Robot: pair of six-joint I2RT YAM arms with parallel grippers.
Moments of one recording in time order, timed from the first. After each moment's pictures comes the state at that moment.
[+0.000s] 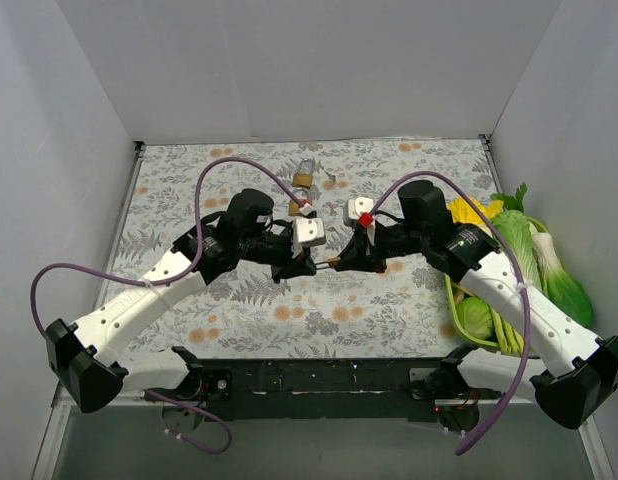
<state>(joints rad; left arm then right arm) -0.77 1.20 1.17 -0.61 0.61 0.39 0.66 1.11 1.13 -0.59 -0.82 -0.44</state>
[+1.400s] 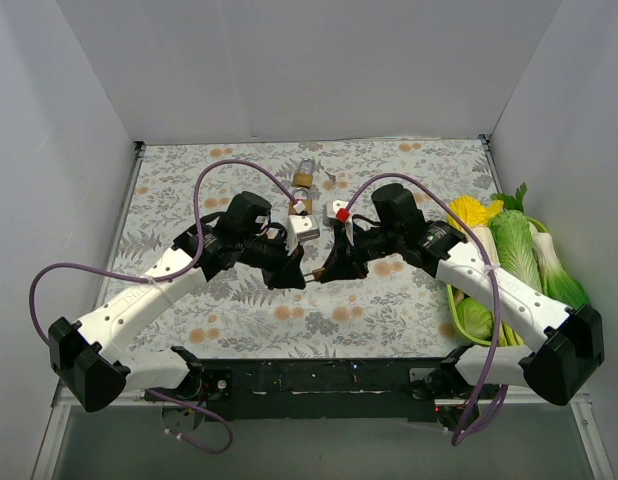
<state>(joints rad) -0.73 1.22 1.16 -0.74 0.66 0.19 0.73 1.25 1.08 -0.45 -0.90 -0.27</state>
